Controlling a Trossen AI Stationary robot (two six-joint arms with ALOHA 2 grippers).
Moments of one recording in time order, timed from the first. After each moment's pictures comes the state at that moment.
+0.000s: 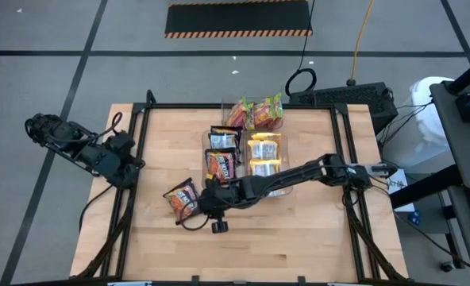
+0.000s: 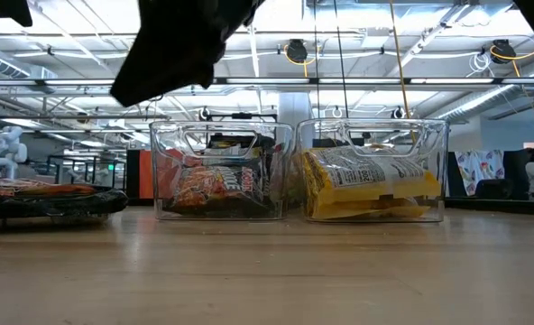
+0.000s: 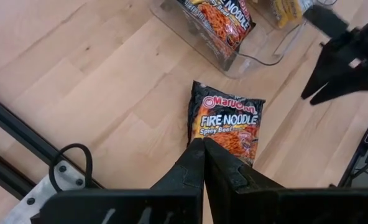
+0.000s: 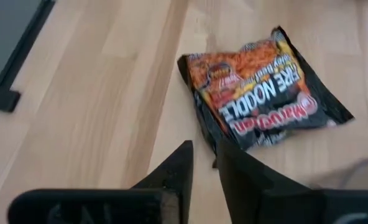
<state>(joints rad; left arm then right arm) -0.50 0.79 1.22 -1.57 -0.34 -1.19 0.22 2.22 1.91 -0.53 0.00 0.04</state>
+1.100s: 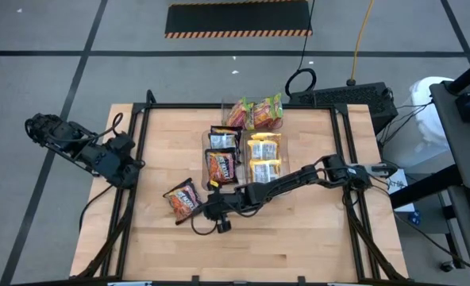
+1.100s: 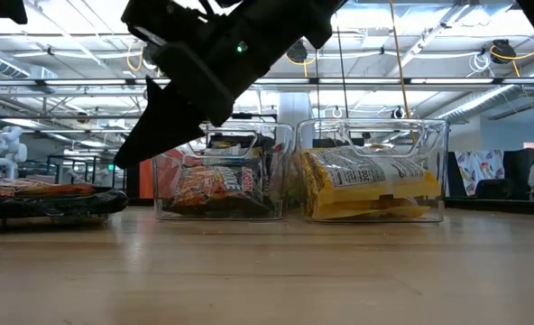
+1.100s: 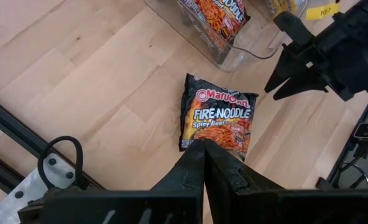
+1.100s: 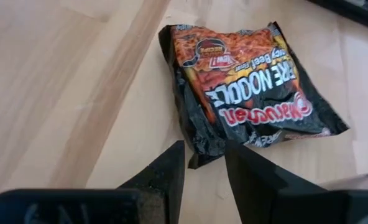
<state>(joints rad) -0.50 0.79 1.22 -1.56 -0.30 -1.21 0.24 2.22 1.63 -0.16 0.13 -0.16</state>
